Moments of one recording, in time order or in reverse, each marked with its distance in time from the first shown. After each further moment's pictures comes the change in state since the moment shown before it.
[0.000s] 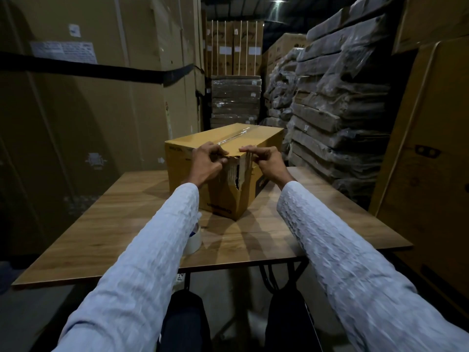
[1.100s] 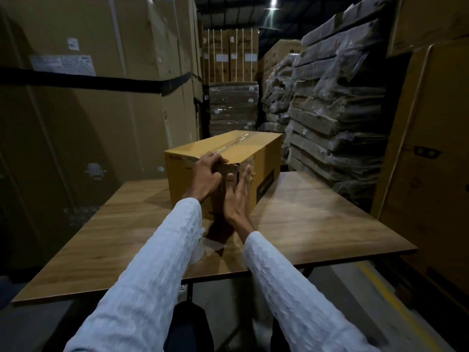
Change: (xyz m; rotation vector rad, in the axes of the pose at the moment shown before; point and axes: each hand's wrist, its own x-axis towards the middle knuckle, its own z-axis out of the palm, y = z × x) left_hand -0.003 -0.011 0.007 0.017 -0.004 0.015; right_hand -0.060 -0.030 0.134 -0.004 0.319 0.217
